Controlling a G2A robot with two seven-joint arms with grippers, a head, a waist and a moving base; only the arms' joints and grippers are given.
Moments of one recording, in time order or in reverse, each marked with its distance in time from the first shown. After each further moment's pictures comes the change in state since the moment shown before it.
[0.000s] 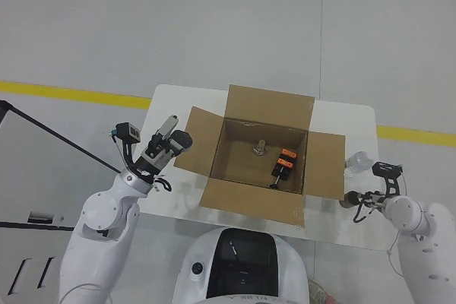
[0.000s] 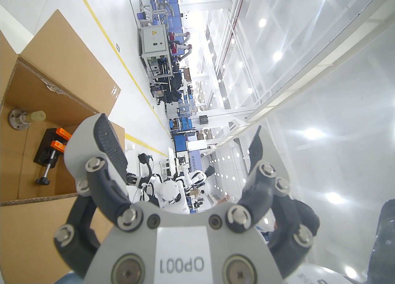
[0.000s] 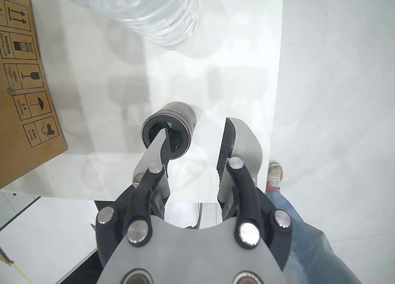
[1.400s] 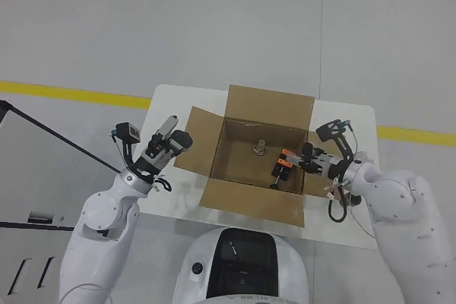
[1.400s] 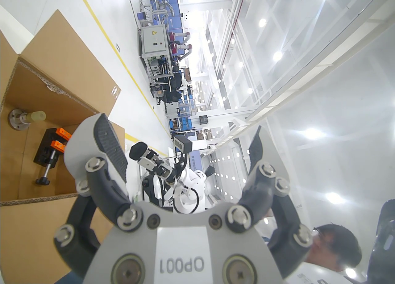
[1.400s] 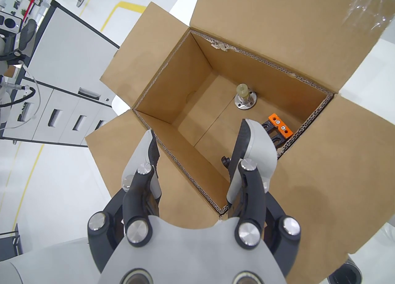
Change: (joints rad) left arm 0.000 0.000 0.000 0.000 0.000 0.000 0.000; right arm 0.150 0.007 -0.254 -0.274 0.443 -0.306 -0.091
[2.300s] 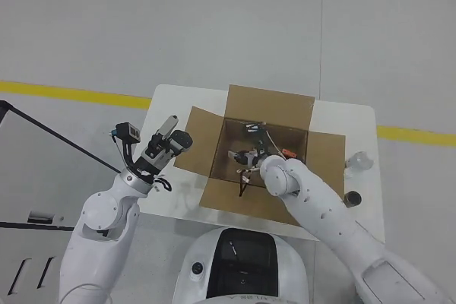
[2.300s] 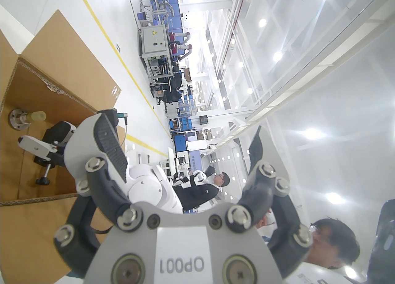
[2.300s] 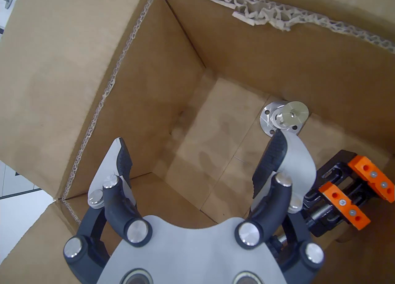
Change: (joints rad) left arm 0.000 0.000 0.000 0.000 0.000 0.000 0.000; right arm 0.441 -0.242 -0.712 0.658 -0.154 0.458 -0.472
